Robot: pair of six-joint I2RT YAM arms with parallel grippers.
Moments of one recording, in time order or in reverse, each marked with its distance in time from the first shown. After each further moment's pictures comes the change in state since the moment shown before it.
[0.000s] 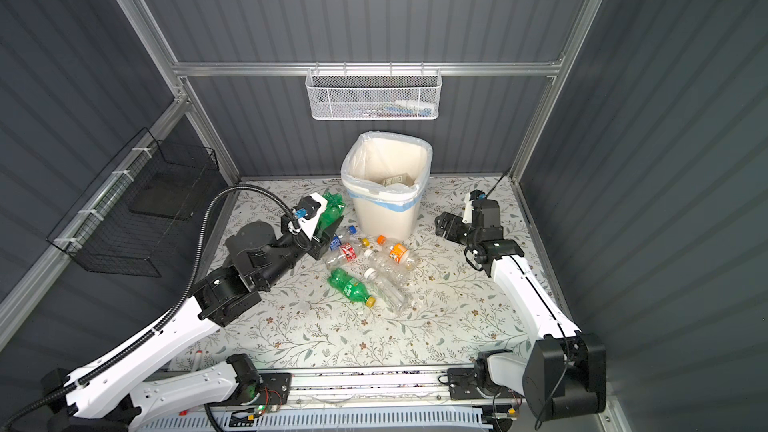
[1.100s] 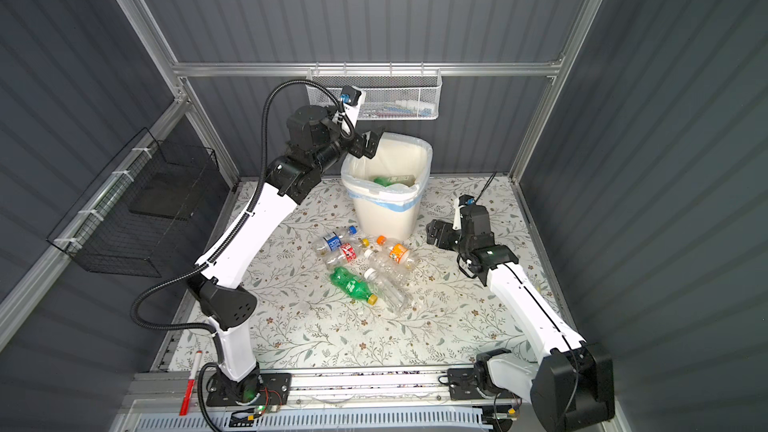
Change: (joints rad) left arm 0.232 0.875 1.119 -0.297 0.192 -0.117; right arm 0.113 -0.055 -0.031 -0.029 0.074 -0.031
